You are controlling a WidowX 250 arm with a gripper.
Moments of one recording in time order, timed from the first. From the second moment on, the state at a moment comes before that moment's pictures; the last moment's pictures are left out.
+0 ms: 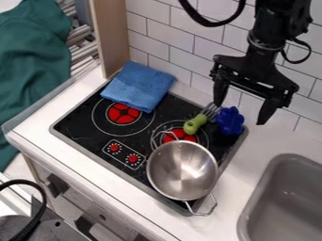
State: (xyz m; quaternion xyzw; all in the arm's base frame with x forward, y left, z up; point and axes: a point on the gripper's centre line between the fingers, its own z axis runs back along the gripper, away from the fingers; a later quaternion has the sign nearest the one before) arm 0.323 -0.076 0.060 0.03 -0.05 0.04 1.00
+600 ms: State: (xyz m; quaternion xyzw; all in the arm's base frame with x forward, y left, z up) arm 0.308 -0.062 0.035 -0.03 -0.10 0.05 0.99
